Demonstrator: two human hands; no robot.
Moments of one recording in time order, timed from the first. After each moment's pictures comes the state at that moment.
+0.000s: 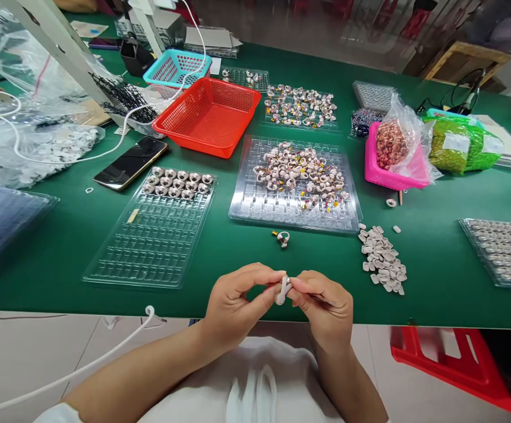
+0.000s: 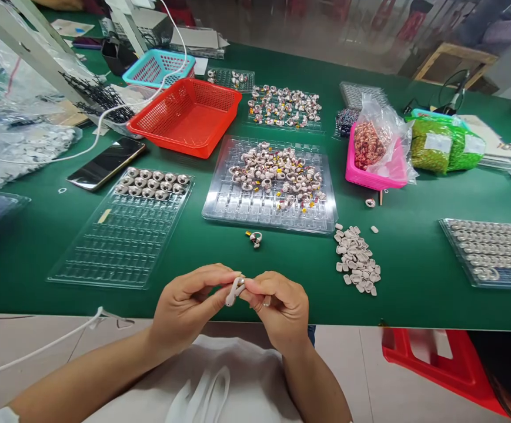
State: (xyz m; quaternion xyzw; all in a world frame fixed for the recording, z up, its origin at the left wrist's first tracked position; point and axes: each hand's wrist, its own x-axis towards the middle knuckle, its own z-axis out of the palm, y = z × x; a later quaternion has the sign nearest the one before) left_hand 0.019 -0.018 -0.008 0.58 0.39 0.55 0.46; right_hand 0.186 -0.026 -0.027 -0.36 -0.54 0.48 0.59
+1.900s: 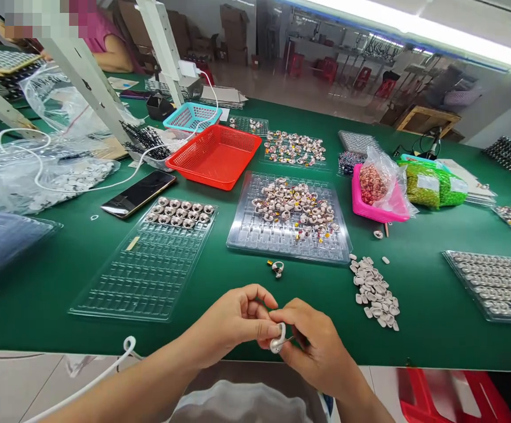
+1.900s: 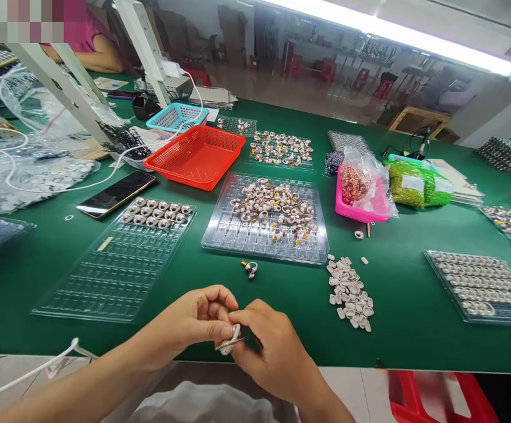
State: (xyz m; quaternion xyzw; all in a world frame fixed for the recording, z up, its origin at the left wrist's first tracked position) left_hand 0.007 0.011 0.009 0.30 0.39 0.30 0.82; right_hand 0.206 -0.015 -0.002 -0.38 -0.77 0.39 0.34
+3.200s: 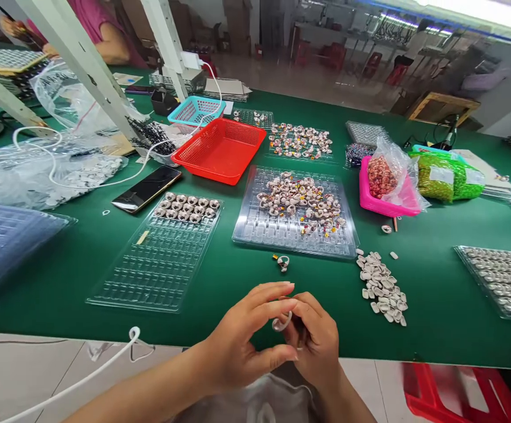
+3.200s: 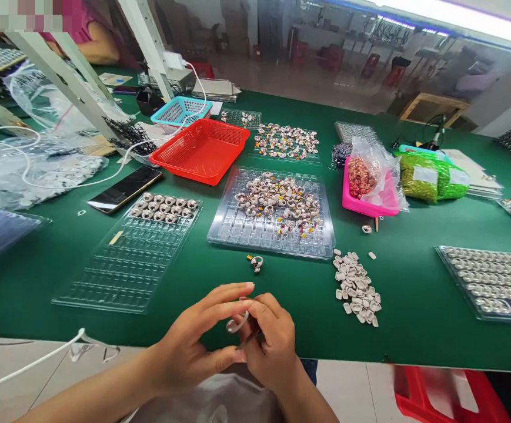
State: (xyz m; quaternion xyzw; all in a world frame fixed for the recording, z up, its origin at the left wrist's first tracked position) left_hand 0.009 -0.012 -0.005 0.75 0.30 0.46 0.36; right_hand 0.180 -0.025 -0.024 -0.40 -0.71 0.31 0.49
